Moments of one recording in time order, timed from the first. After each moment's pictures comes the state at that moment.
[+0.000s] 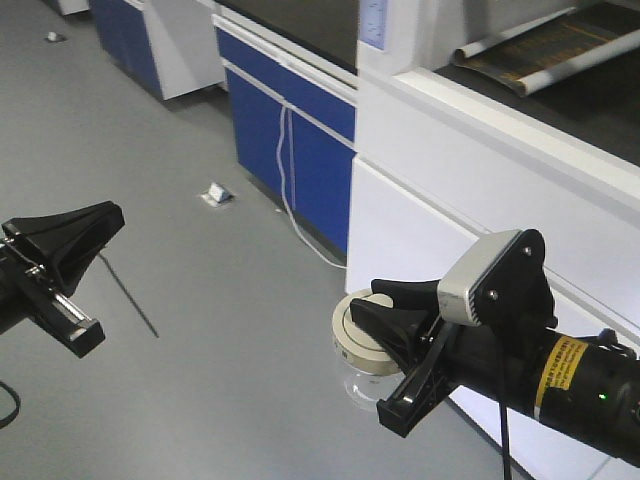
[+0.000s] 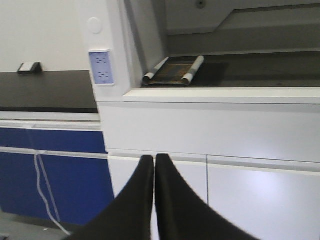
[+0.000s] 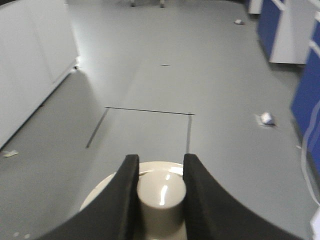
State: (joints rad) left arm -0.03 1.04 -0.45 0.95 -0.74 -0.71; right arm 0.55 1.15 -0.49 -0.78 -0.40 0.65
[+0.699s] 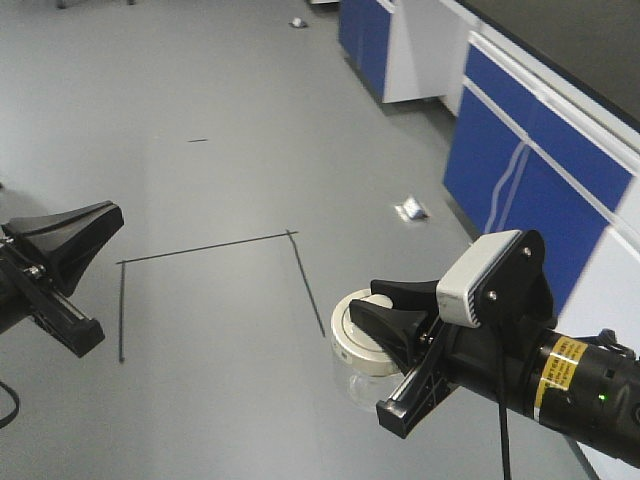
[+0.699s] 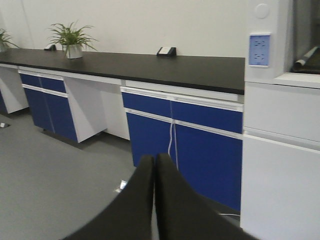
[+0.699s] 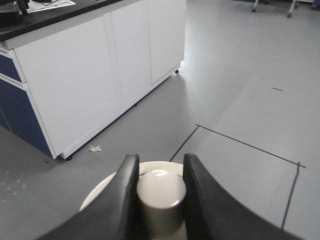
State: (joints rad) left arm -0.03 1.04 -0.45 0.95 -0.74 -0.71; right arm 0.55 1.15 -0.49 -0.78 -0.40 0.65
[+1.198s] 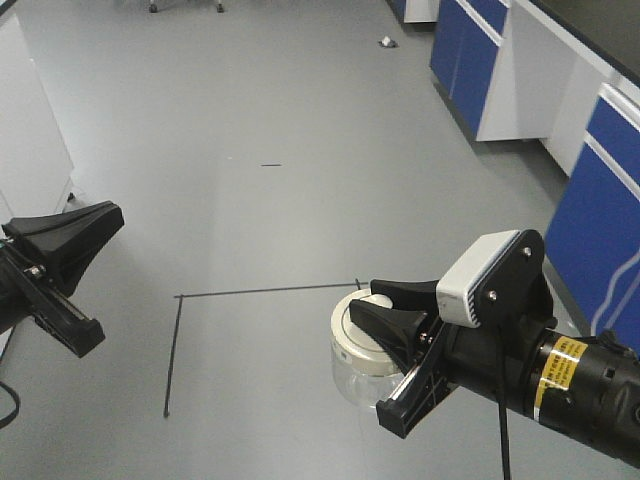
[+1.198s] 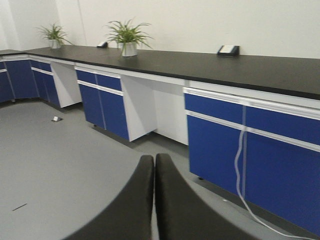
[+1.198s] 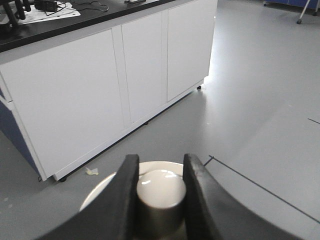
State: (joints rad) left arm -0.03 1.04 -0.45 0.95 -0.74 -0.71; right arm 0.55 1.15 -0.49 -0.78 -0.40 0.65
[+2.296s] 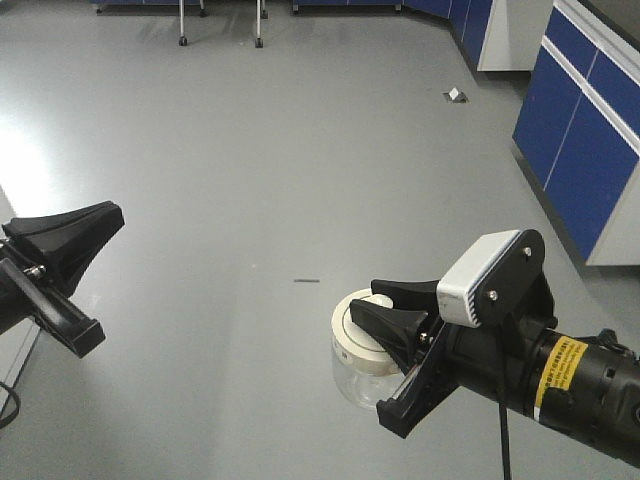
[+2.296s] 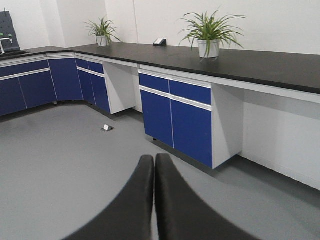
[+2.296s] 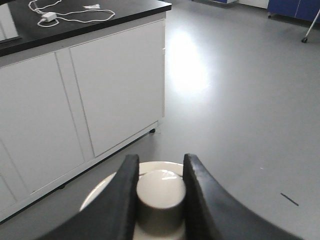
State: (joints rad) left arm -0.03 1.04 -0.45 0.95 -0.74 -0.71; right arm 0.55 1.15 -0.49 -0.78 -0.40 0.65
